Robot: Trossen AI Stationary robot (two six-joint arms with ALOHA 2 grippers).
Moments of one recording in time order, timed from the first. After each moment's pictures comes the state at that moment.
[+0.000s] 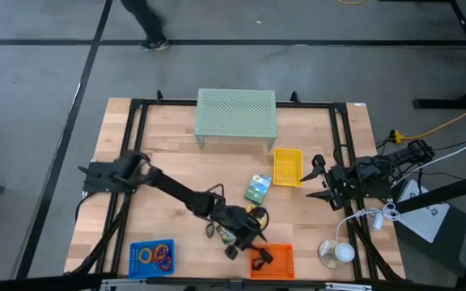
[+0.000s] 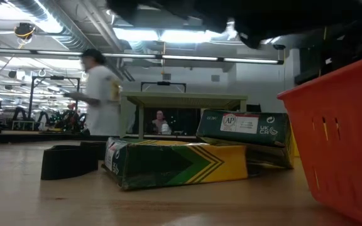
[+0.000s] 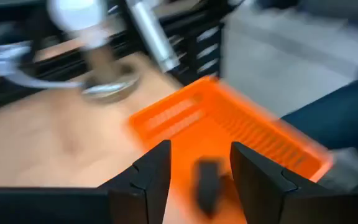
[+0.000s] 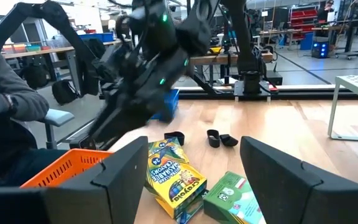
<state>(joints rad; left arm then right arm) -0.34 2.04 1.38 0.30 0.16 0.20 0.41 0.04 0.02 0.03 0.10 0.10</state>
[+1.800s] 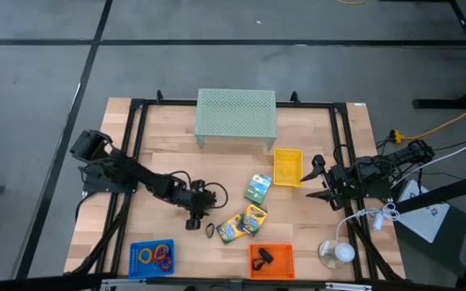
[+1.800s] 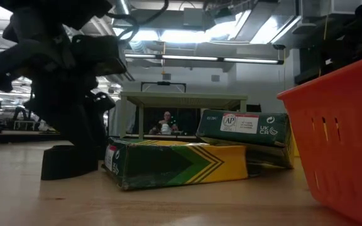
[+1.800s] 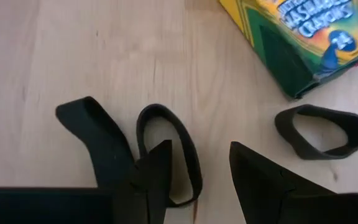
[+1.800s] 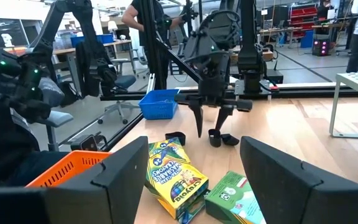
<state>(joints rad) -0.32 1.61 0.72 -0.02 -0.08 -0.34 0.41 0.04 0.02 0.03 0.10 0.11</state>
